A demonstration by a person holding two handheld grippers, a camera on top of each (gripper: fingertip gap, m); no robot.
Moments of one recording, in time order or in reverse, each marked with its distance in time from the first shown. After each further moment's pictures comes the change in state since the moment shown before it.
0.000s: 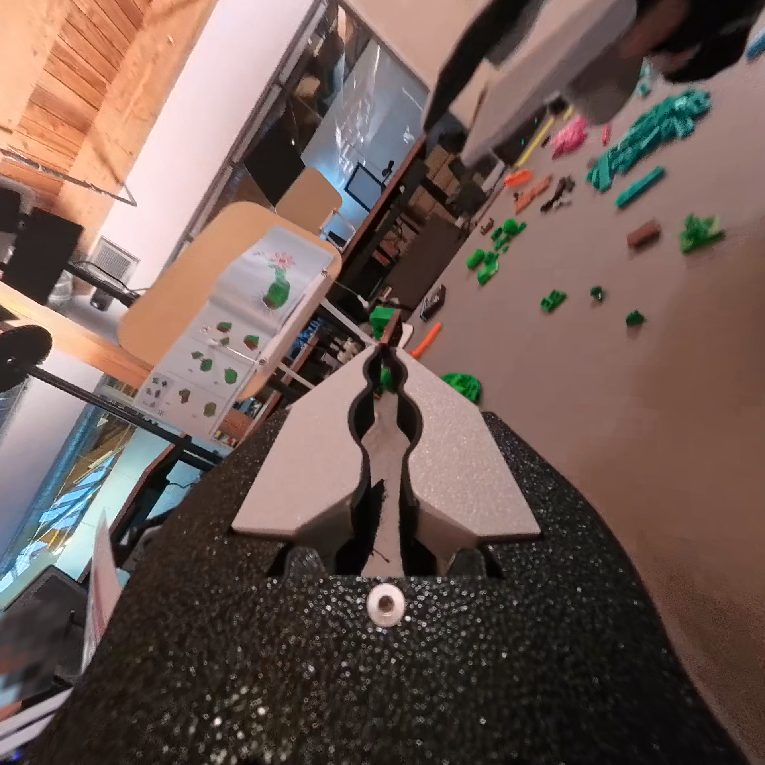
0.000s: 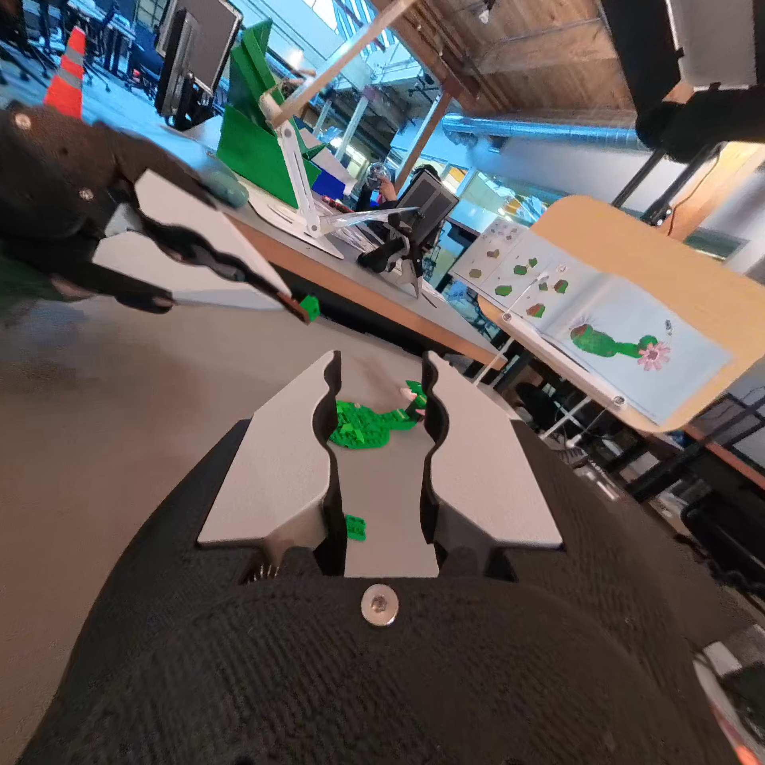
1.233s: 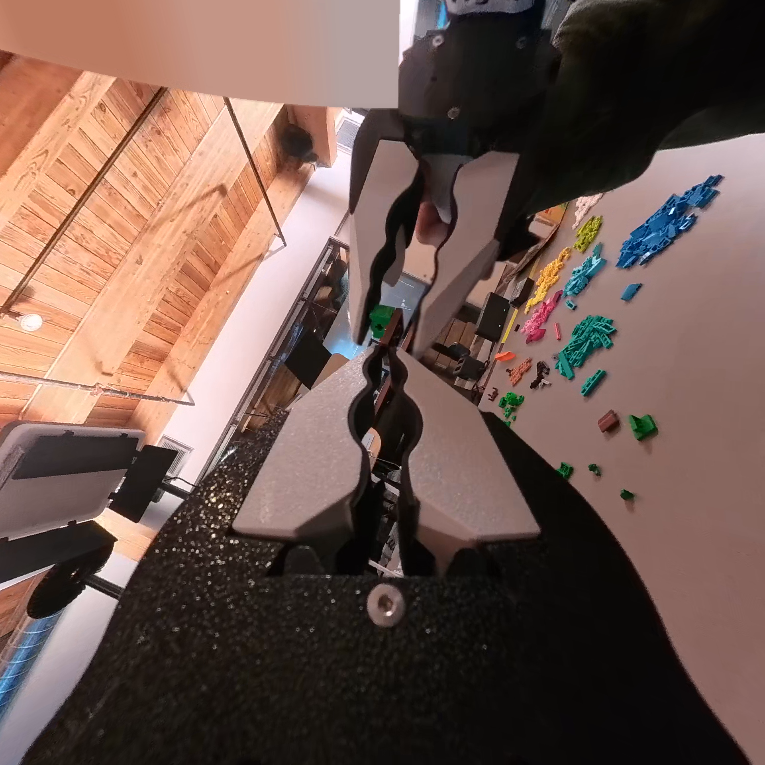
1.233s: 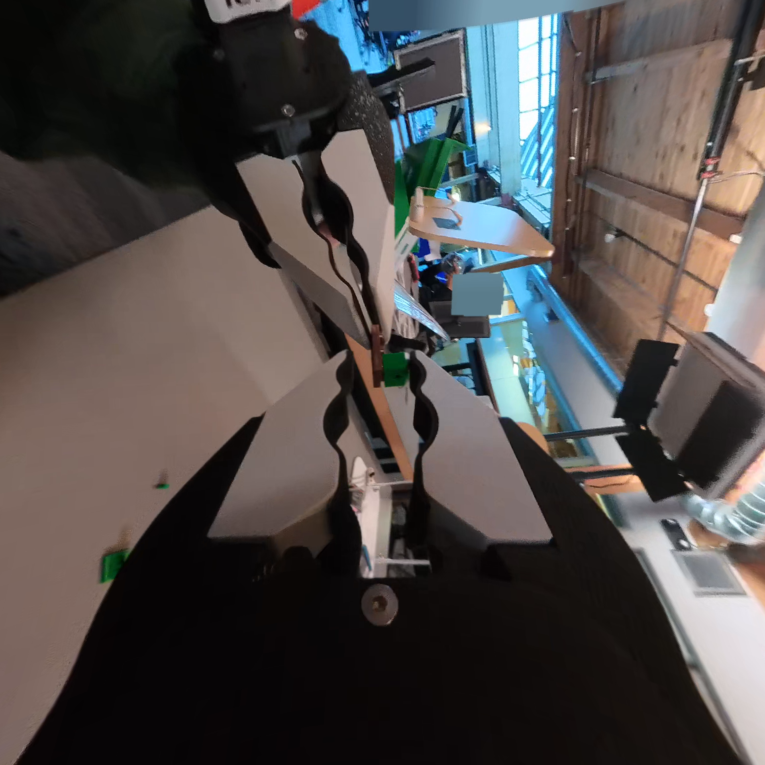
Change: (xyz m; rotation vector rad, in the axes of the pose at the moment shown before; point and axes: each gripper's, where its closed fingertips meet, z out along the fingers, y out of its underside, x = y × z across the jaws) left arm -0.021 -0.158 -0.047 0.425 0.028 0.207; right arm -0.046 -0.109 -0.025 0.088 -0.304 -0.737
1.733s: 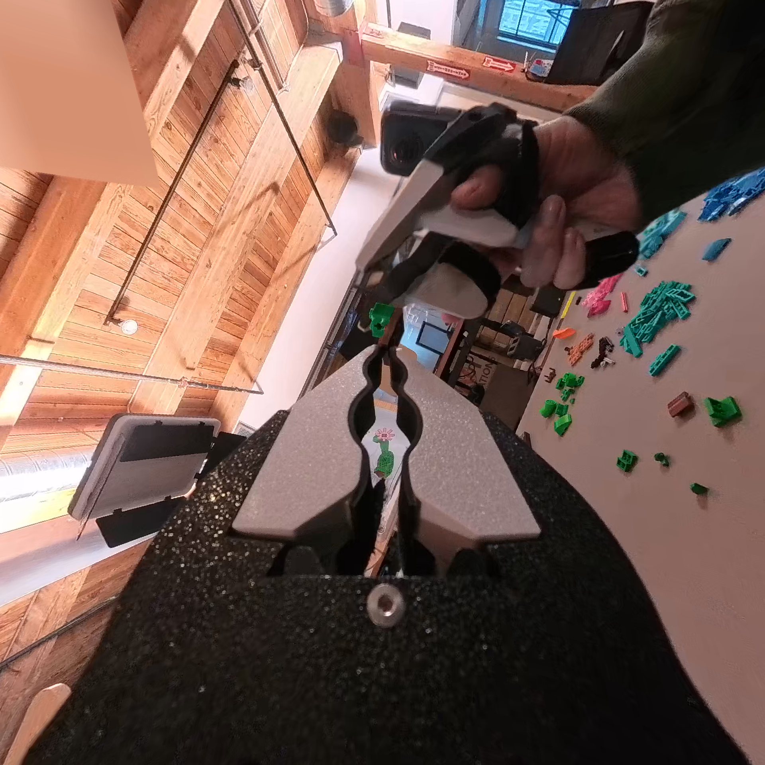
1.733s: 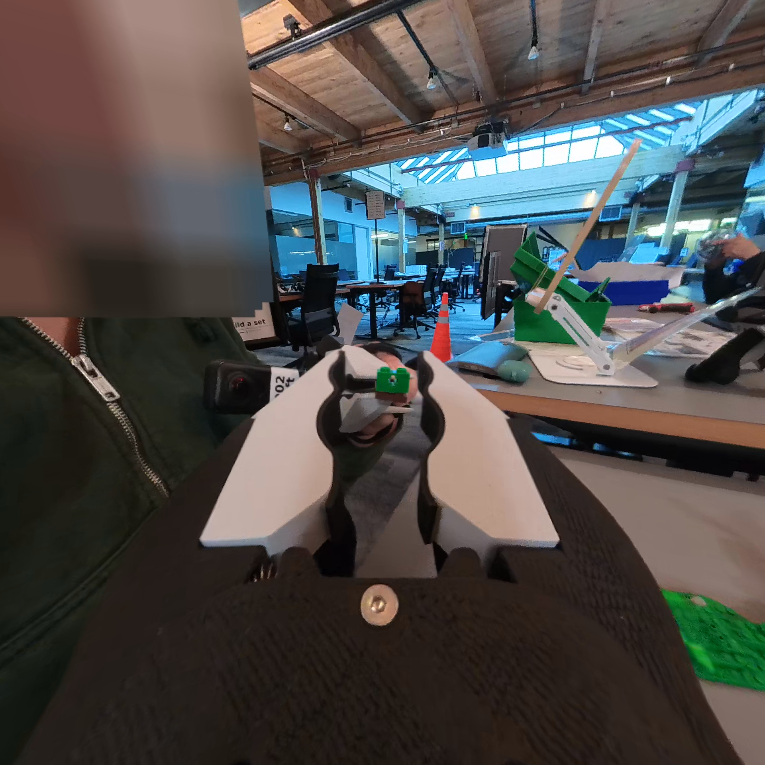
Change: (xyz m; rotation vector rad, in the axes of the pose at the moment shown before) left arm -0.012 0.001 -0.002 -0.050 -0.124 0.128; right arm 0.029 -0.009 -0.016 0.651 -0.251 1.322
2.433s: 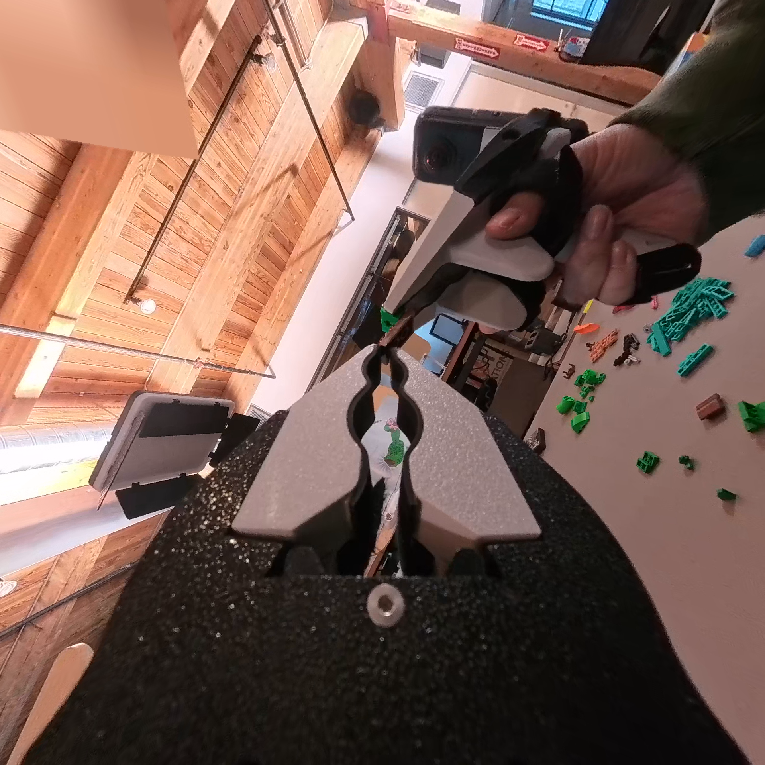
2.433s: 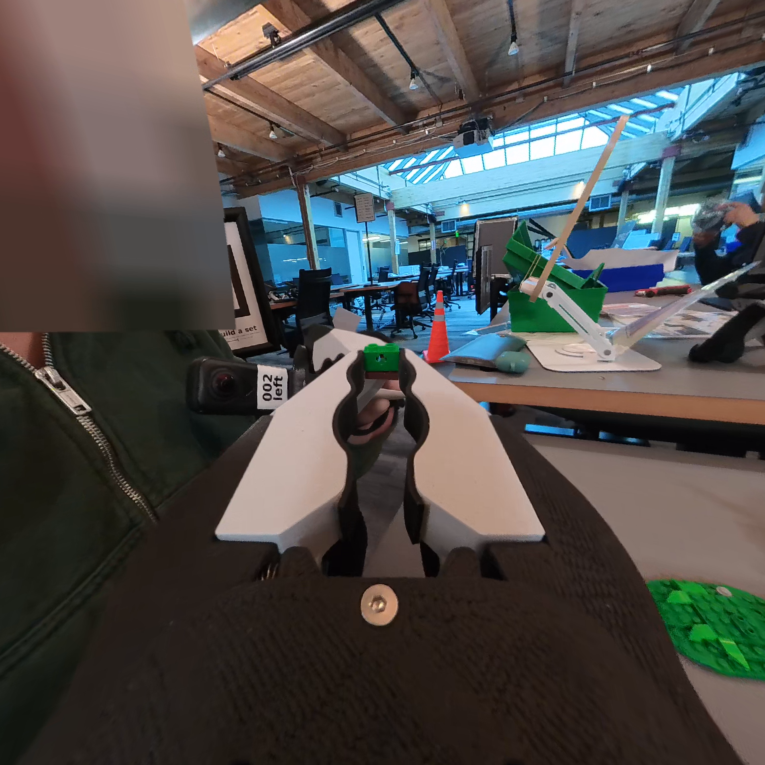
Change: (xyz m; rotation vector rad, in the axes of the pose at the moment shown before) left arm -0.012 0.007 -0.001 -0.034 -0.052 -0.017; right arm 0.010 0.012 0.010 0.006 0.032 0.054
